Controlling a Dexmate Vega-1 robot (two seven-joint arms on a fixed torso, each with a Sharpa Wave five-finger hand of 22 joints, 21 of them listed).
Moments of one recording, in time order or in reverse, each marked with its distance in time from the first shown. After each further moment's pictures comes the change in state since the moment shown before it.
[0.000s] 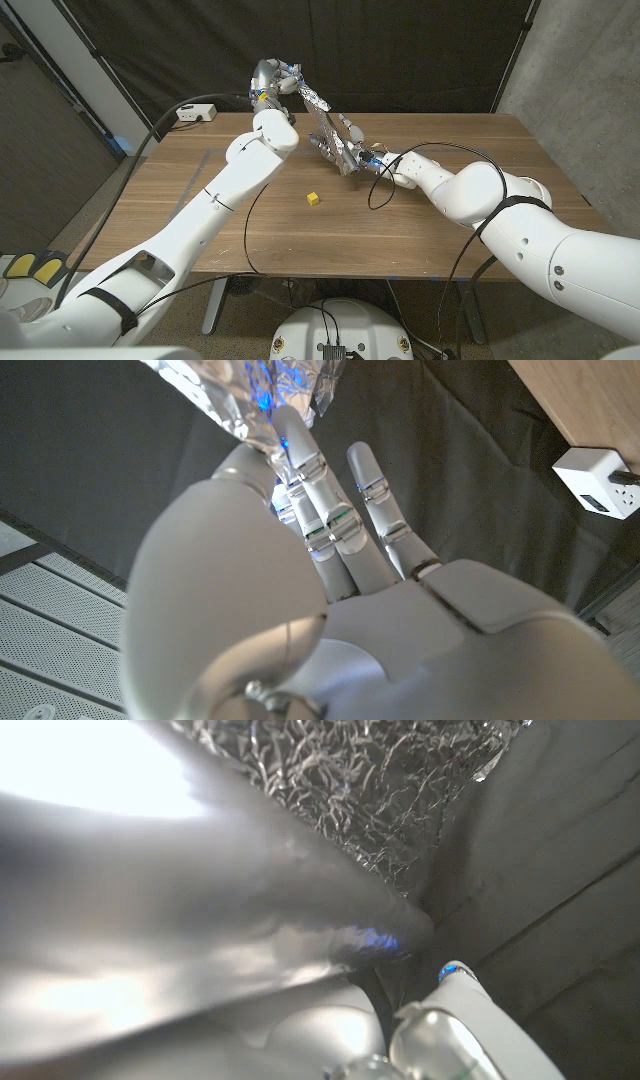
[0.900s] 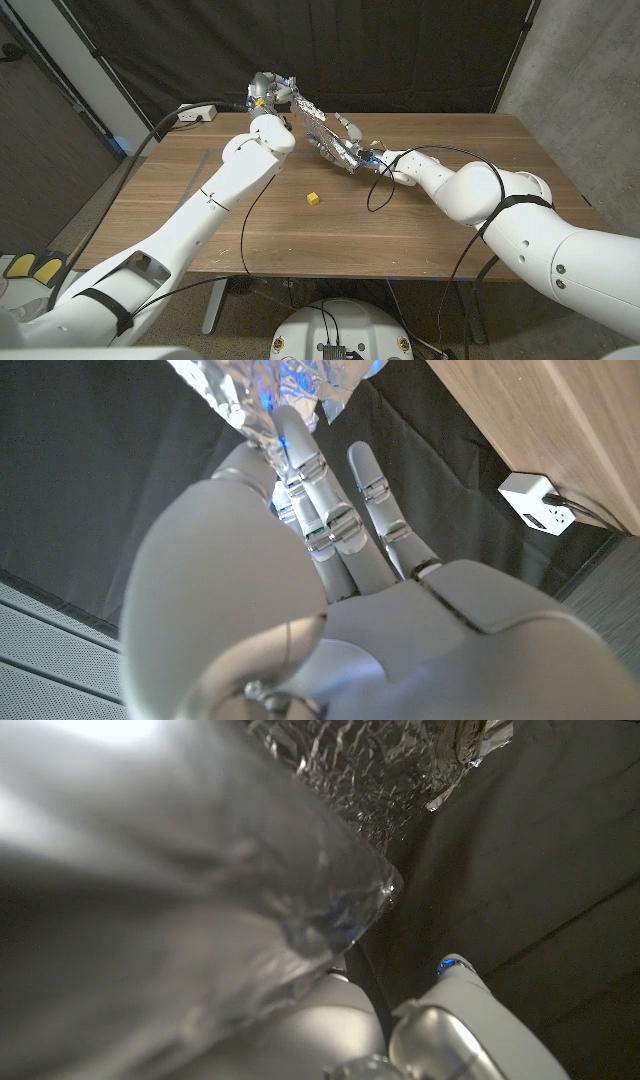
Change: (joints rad) left arm 0.003 0.019 -0.005 0.003 -0.095 0.067 0.029; left_hand 0.000 0.000 0.000 0.000 0.001 0.009 -0.002 -0.029 -0.004 0.000 0.000 0.009 -0.016 0.000 0.000 0.000 0.000 0.005 -0.005 0.000 0.005; right arm 0.005 -0.016 -0.099 -0.001 0.067 -0.002 -0.005; right_hand 0.026 0.000 0.012 -0.012 0.004 0.013 0.005 0.008 0.000 0.016 0.005 0.004 0.000 0.016 -0.006 0.000 0.000 0.001 -0.009 0.006 0.009
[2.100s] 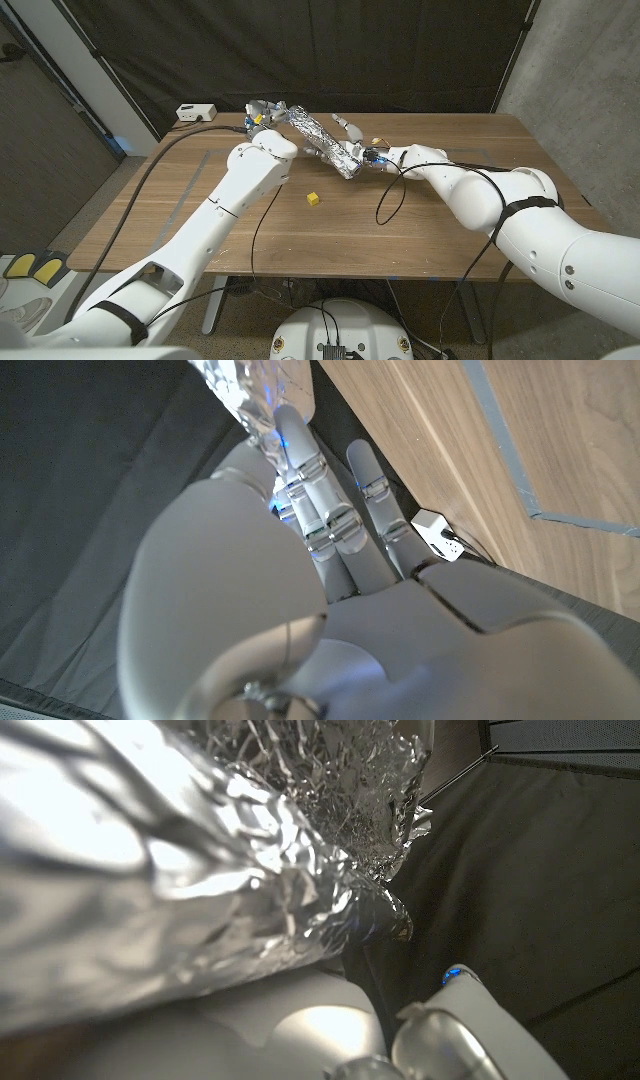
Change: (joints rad) left arm 0.054 -0.078 -0.063 0.038 -0.128 0.095 0.112; left_hand 0.000 0.000 0.000 0.000 0.001 0.015 -0.004 -0.037 -0.007 0.001 0.001 0.018 -0.025 0.000 0.000 0.011 -0.009 0.020 -0.002 -0.008 0.000; right arm -0.008 -0.087 -0.271 -0.058 0.122 -0.063 0.113; right_hand -0.011 -0.028 -0.001 0.007 0.004 -0.176 -0.015 -0.028 -0.003 -0.121 0.023 -0.035 0.004 -0.113 0.033 0.001 -0.003 -0.013 0.046 -0.023 -0.024
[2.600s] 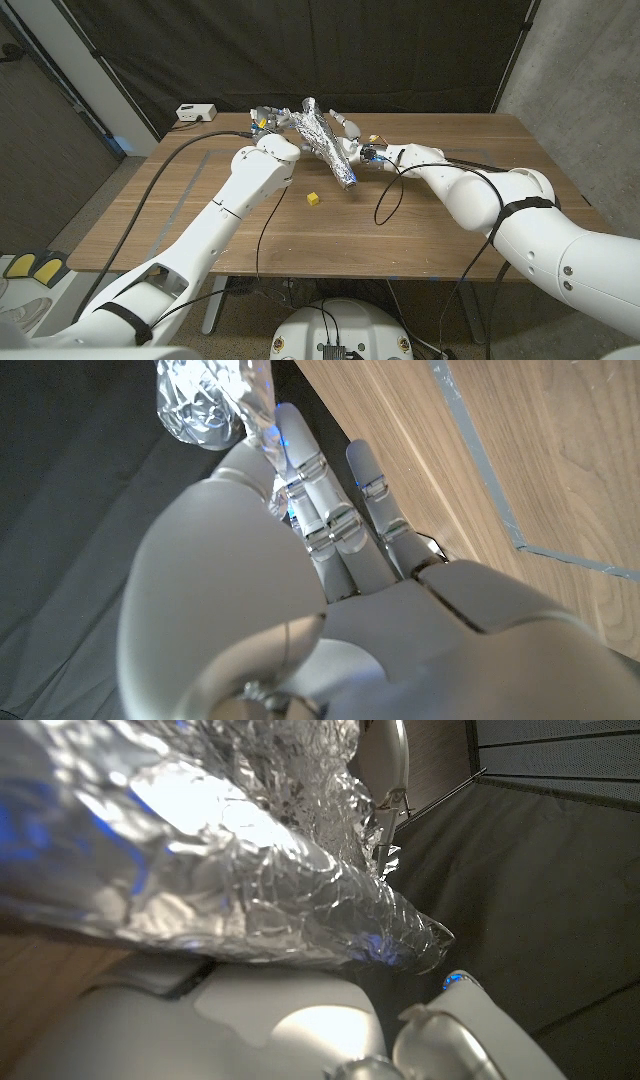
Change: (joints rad) left arm 0.007 -0.033 -0.008 0.043 -0.018 -0.014 0.003; left_hand -0.010 0.011 -0.012 -0.004 -0.004 -0.197 0.050 -0.142 -0.052 -0.008 0.002 0.015 -0.031 -0.003 -0.003 0.000 0.000 0.006 0.006 -0.016 0.000; right arm -0.014 0.006 -0.009 -0.038 -0.006 0.017 0.034; right_hand -0.044 -0.021 -0.010 0.024 0.000 -0.071 -0.010 -0.038 0.000 -0.058 0.008 -0.038 0.005 -0.049 0.029 -0.006 0.000 -0.039 0.039 -0.004 -0.005
